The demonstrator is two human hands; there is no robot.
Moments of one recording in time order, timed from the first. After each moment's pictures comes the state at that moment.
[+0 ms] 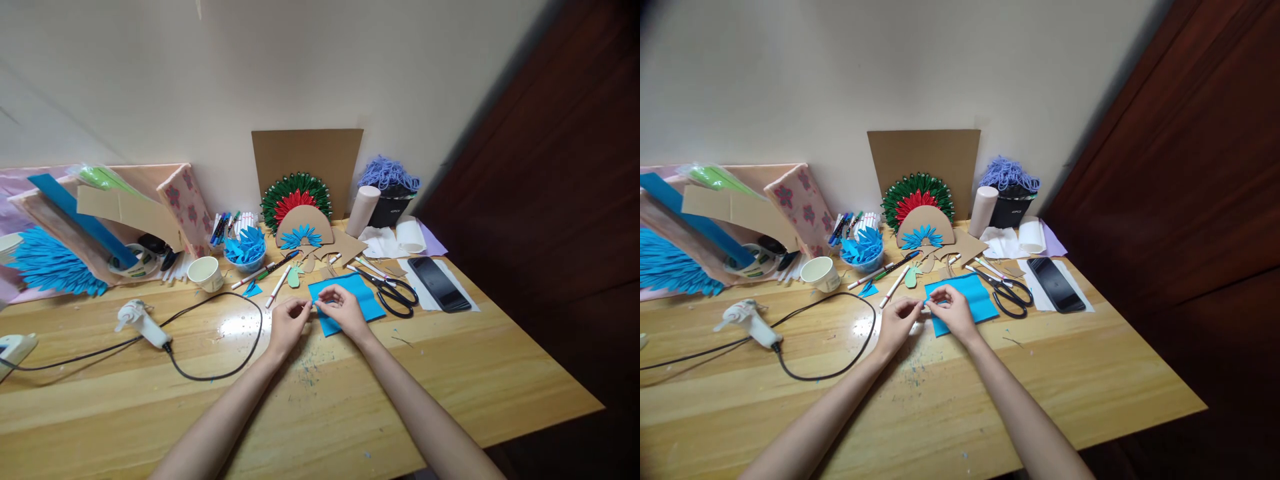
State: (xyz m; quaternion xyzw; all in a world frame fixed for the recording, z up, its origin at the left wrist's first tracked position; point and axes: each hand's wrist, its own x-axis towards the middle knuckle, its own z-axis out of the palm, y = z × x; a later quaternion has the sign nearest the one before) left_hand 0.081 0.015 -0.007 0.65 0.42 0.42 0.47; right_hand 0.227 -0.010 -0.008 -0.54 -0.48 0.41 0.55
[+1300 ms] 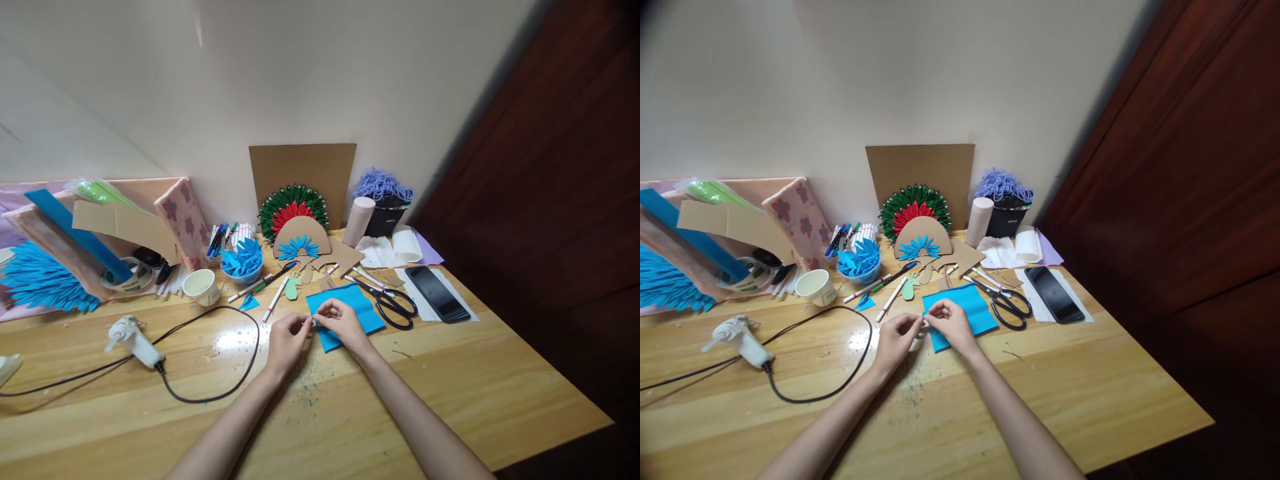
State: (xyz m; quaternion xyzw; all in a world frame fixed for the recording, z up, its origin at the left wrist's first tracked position) left_hand 0.080 0.013 -0.013 0.65 0.42 0.39 0.49; right_hand 0.229 -0.005 -0.017 -0.55 -0.44 0.45 0.55
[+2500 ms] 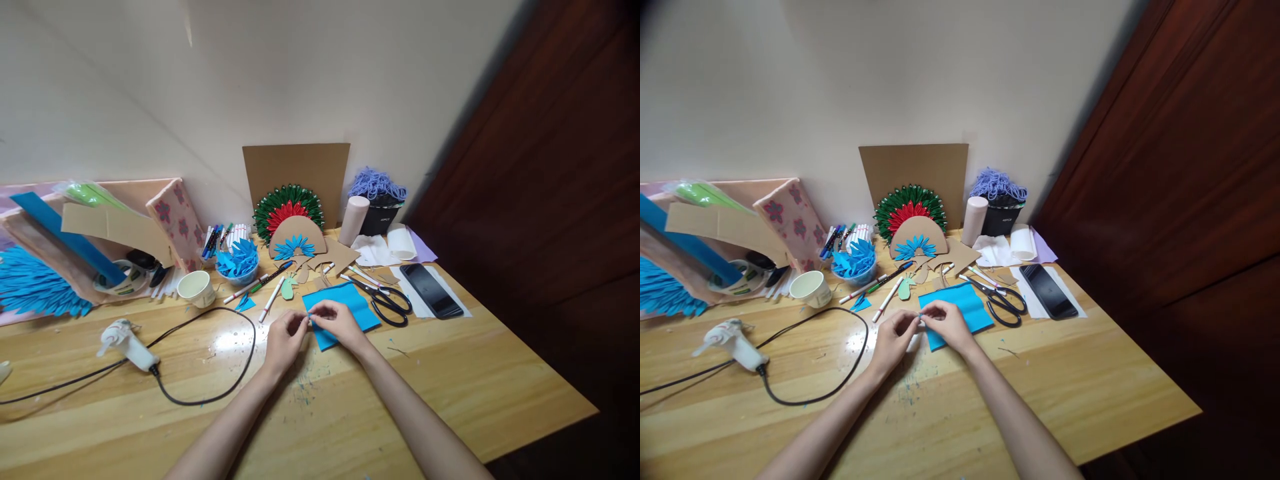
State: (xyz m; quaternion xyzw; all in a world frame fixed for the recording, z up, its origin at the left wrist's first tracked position) left_hand 0.082 0.013 -0.008 0.71 0.40 0.39 0.42; right_hand 0.232 -0.007 -0.006 -0.53 -0.49 0.47 0.51
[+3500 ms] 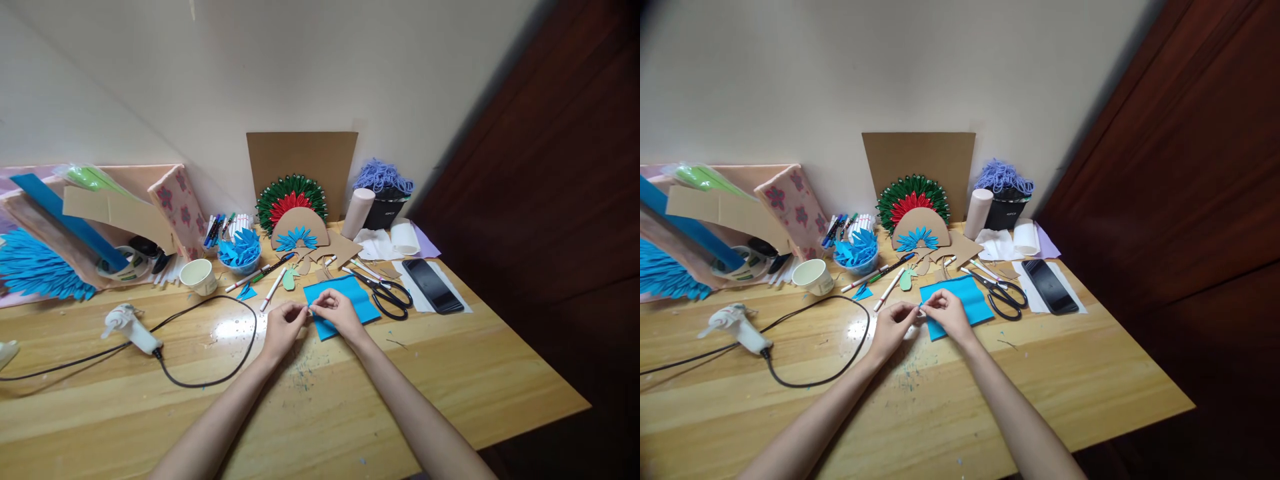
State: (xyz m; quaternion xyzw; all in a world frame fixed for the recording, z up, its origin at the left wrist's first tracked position) left_hand 0.081 0.015 -0.011 0.64 0.41 0.39 0.52; right_hand 0.230 -0.007 -0.016 -0.53 -0.42 0.49 0.55
